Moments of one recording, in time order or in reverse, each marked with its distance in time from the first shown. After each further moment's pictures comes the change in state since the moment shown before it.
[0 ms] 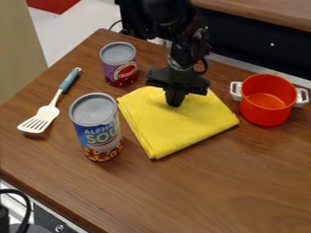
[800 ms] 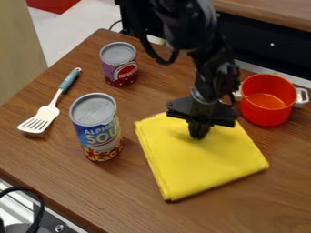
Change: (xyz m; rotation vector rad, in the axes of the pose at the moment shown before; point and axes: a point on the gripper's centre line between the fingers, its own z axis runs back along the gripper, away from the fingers) arm -0.064 -0.047 0.026 -0.074 0.005 -0.019
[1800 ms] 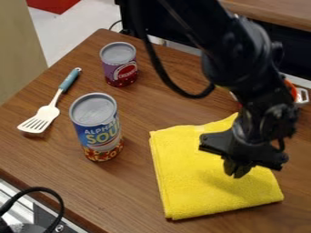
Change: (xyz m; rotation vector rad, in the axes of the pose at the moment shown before) arm -0.060 -0.047 0.042 -0.046 0.017 -0.086
